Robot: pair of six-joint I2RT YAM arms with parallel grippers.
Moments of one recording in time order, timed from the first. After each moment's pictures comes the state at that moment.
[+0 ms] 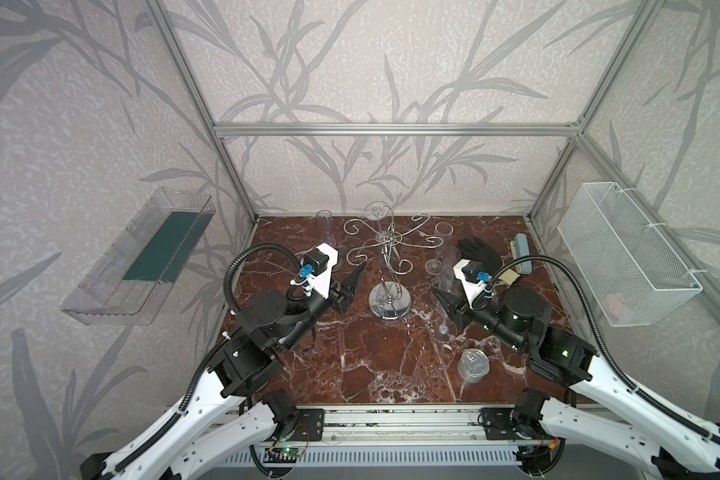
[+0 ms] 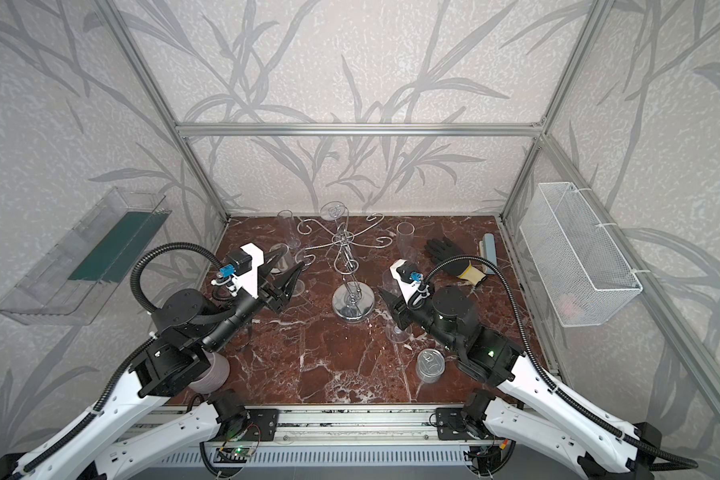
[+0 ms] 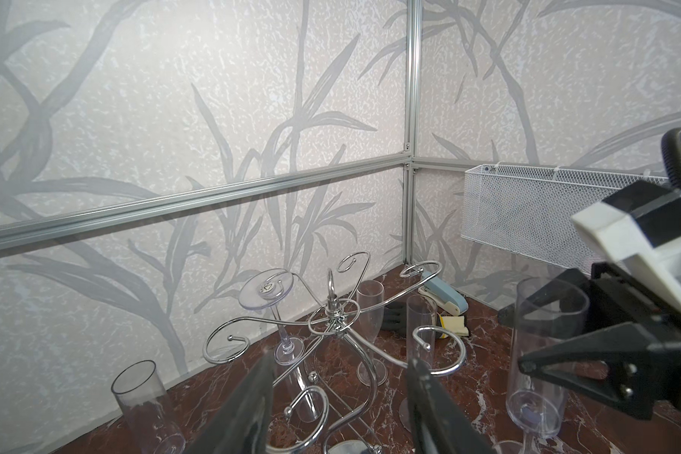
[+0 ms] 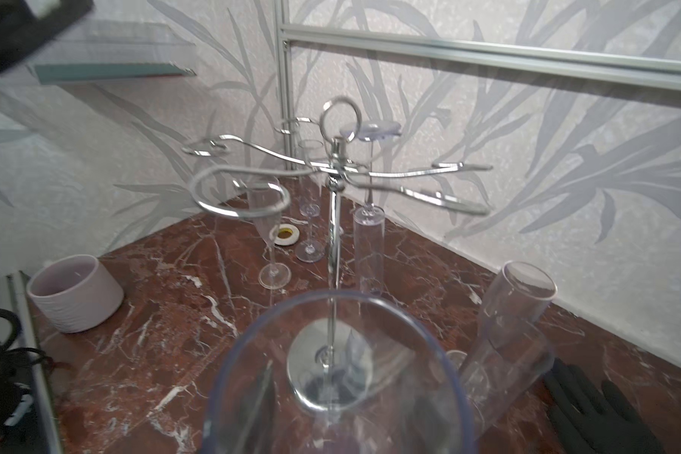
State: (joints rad) left arm -0.80 0.71 0.94 -0.12 -0.17 0.07; right arm 0.86 0.79 0.79 -0.19 0.19 -0.01
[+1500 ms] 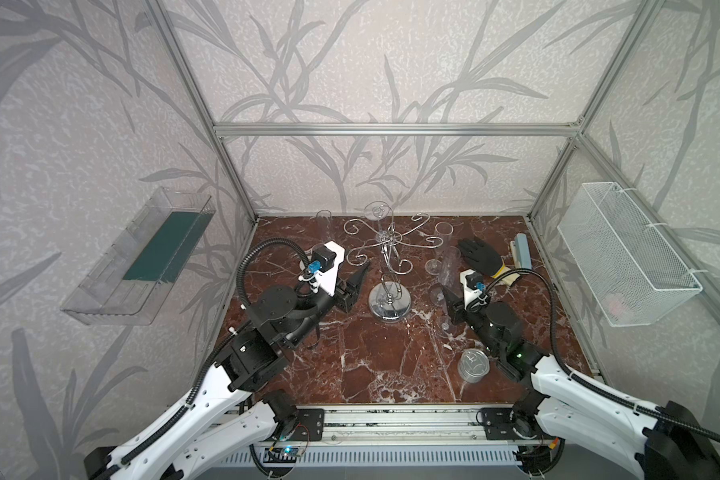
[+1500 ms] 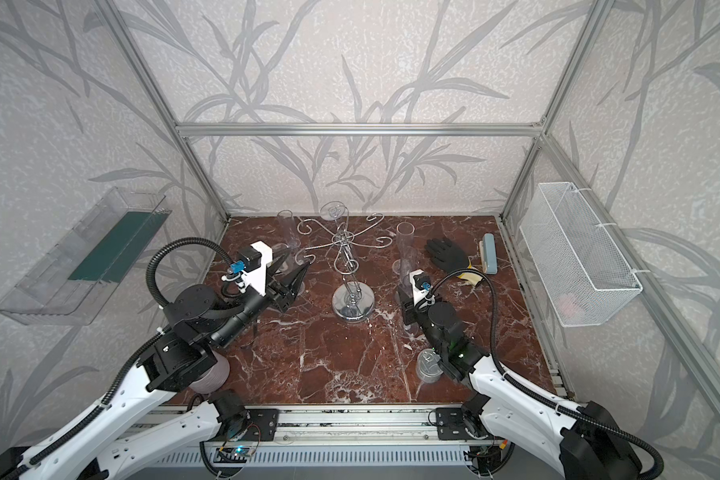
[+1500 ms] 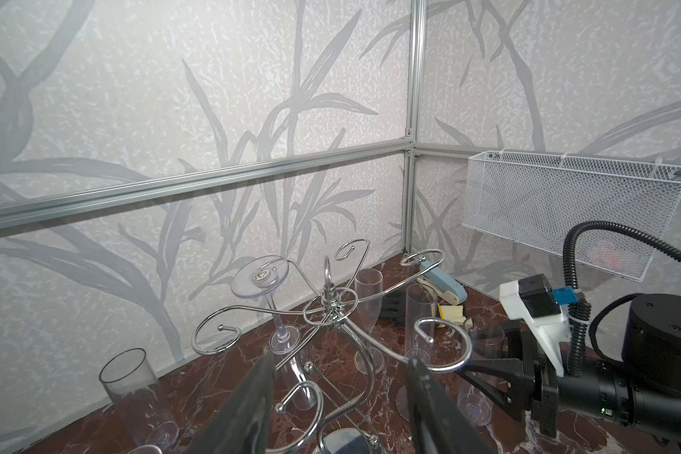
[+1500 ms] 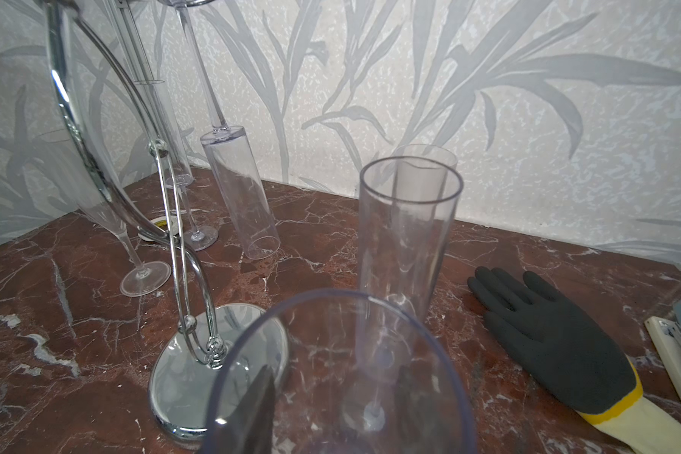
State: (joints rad) left arm -0.80 0.75 0.94 -0.12 -0.18 0.05; right arm 0.66 0.92 0.36 0.41 0.28 0.07
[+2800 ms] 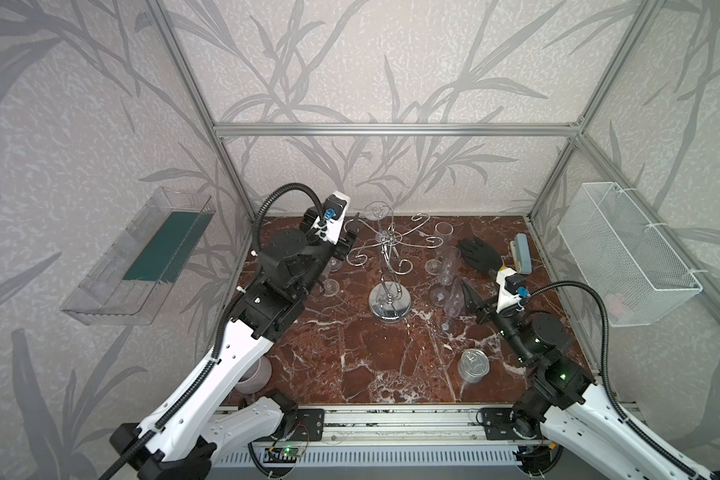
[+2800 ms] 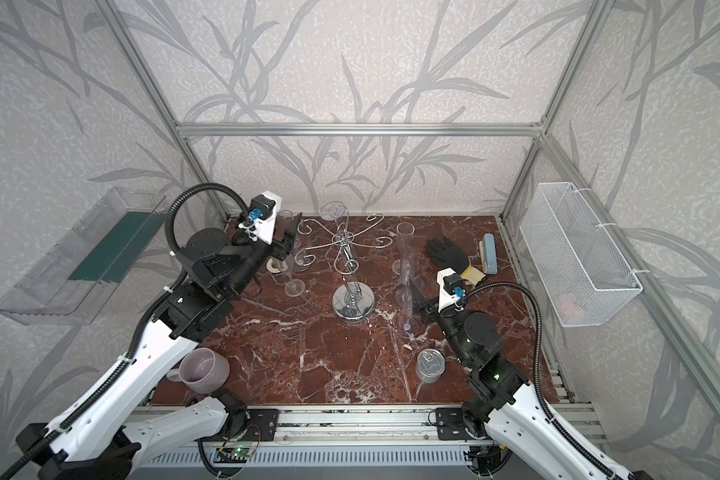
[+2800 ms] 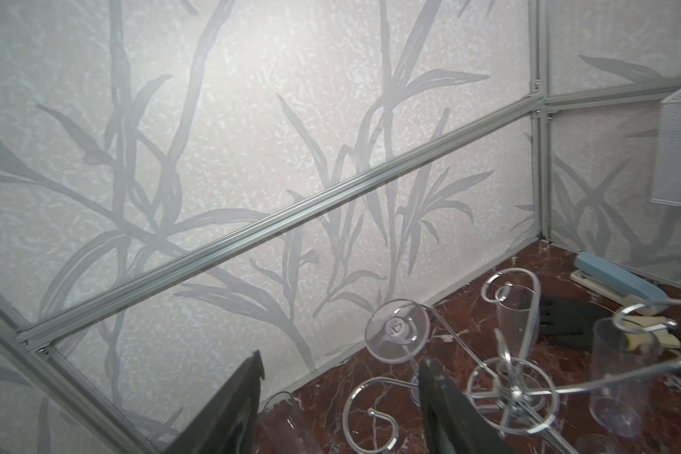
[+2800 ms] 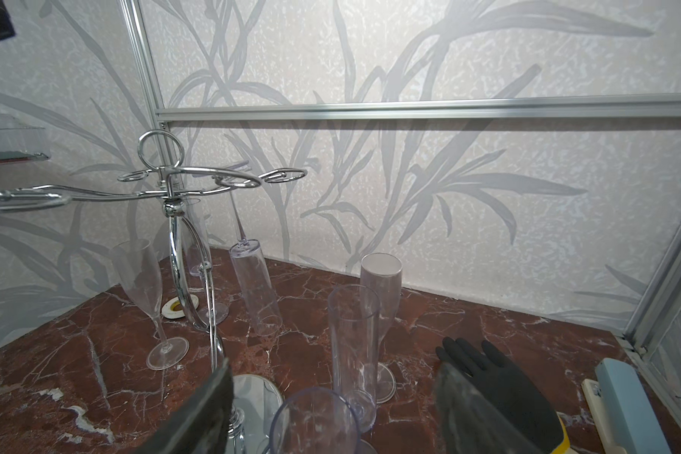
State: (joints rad) left arm -0.53 1.08 1.28 -0.16 -0.19 0.31; right arm 0.66 0.53 0.48 0.11 0.29 0.02
